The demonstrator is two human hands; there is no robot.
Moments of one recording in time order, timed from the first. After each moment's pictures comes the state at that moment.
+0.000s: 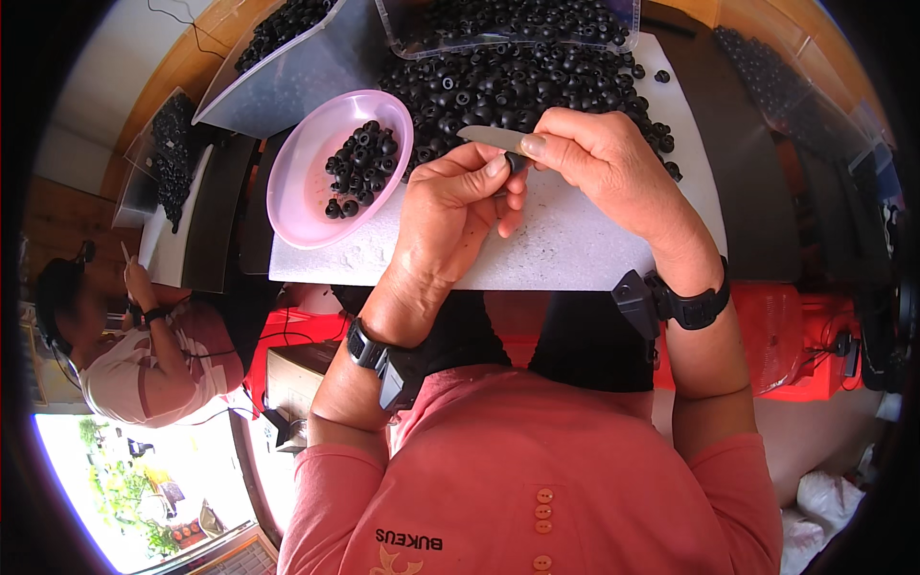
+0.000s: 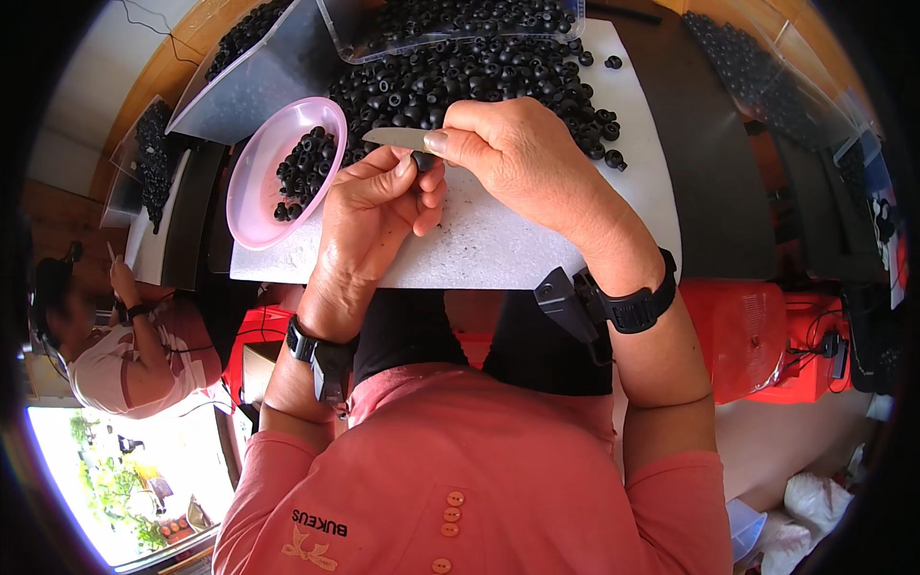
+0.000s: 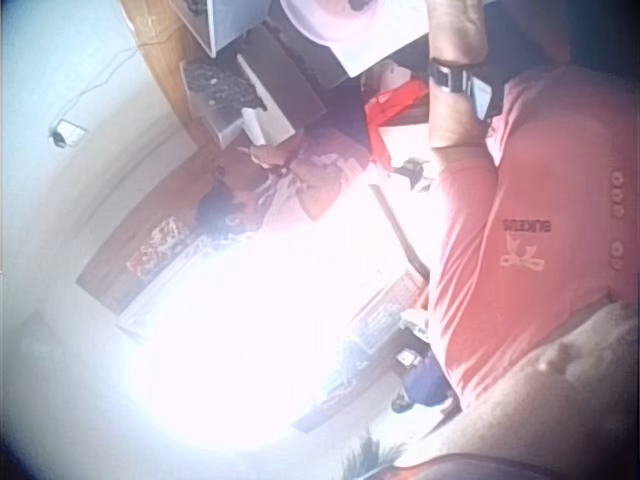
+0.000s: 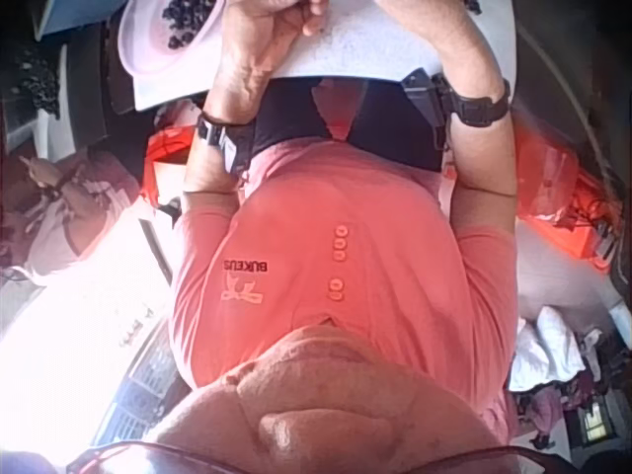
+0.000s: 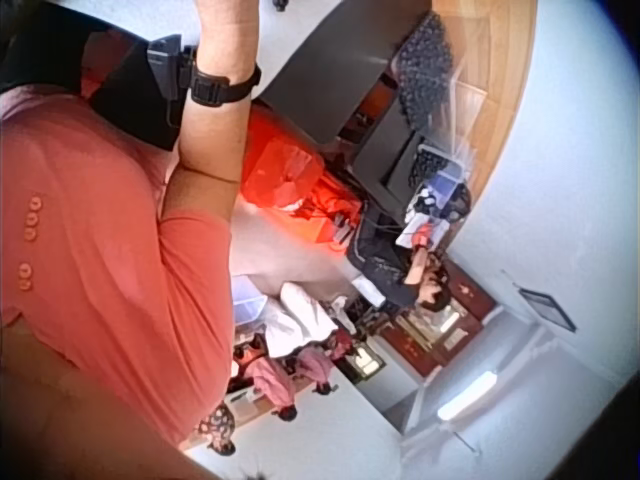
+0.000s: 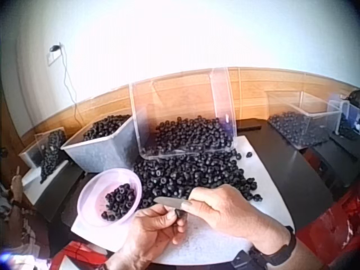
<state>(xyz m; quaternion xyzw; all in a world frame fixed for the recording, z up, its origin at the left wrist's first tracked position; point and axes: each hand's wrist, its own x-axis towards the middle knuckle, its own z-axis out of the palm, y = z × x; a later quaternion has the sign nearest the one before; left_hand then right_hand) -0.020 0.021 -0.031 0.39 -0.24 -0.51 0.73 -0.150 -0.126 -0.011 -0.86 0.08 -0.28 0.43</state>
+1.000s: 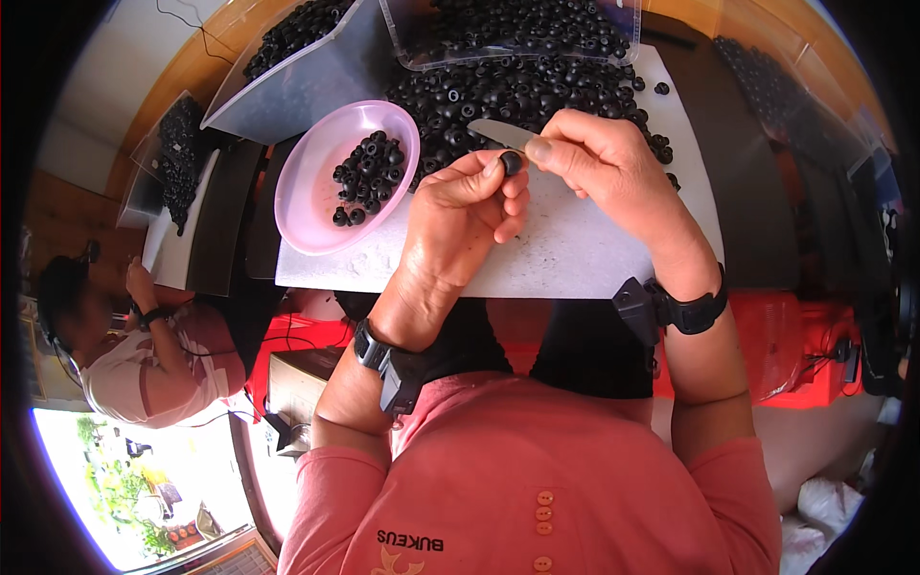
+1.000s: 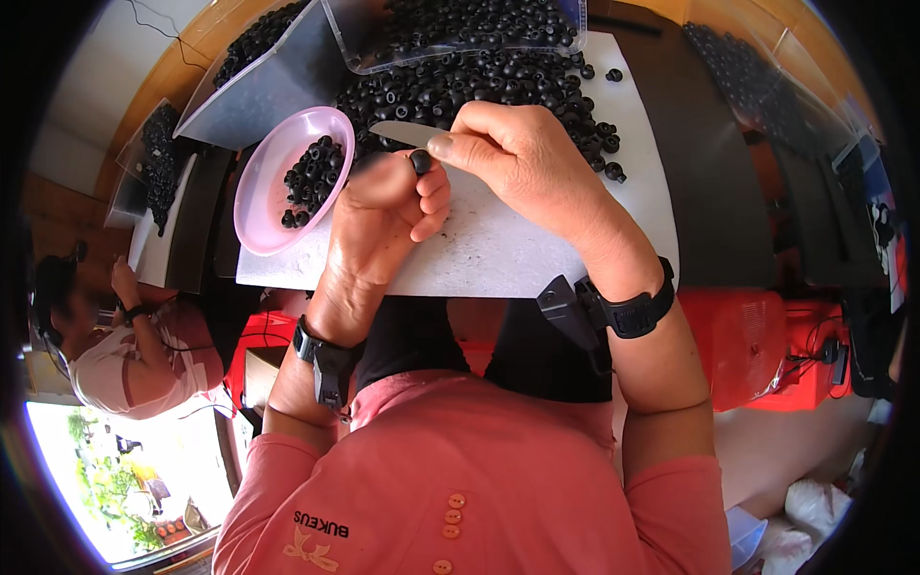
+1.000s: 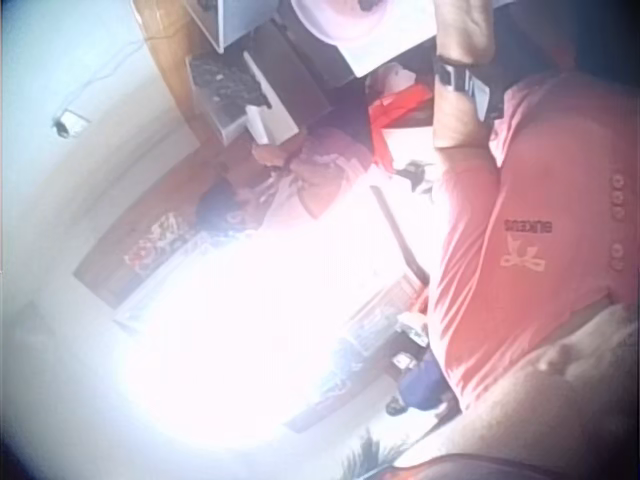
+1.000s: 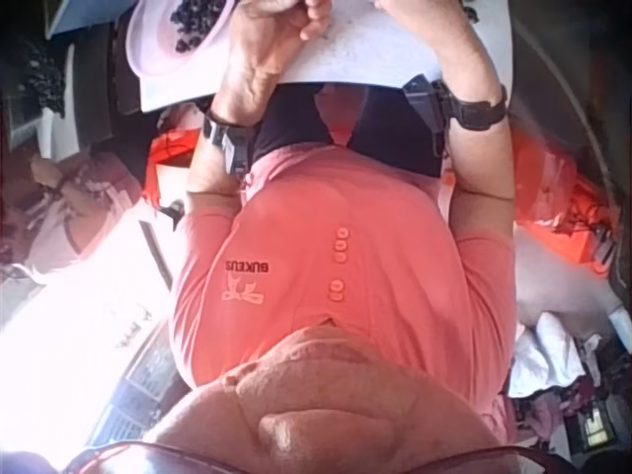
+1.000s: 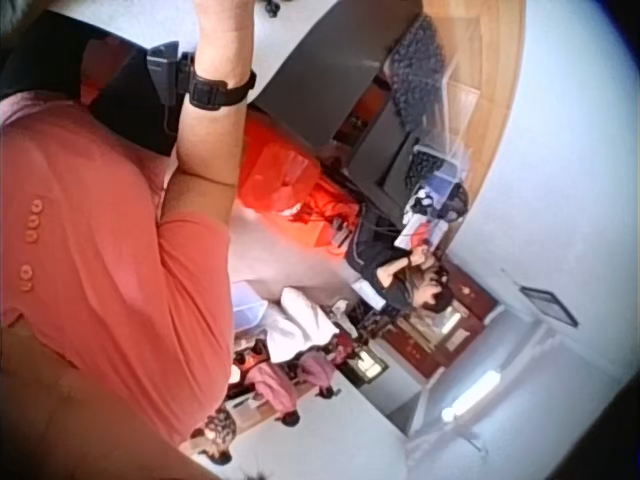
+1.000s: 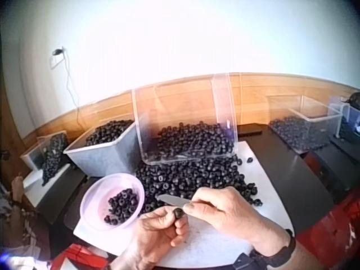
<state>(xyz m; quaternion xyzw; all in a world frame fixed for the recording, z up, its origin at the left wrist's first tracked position) -0.014 0.016 -0.042 0.29 -0.22 -0.55 0.75 -0.152 -0.125 -0.002 -0.82 0.10 -0.26 0.50</state>
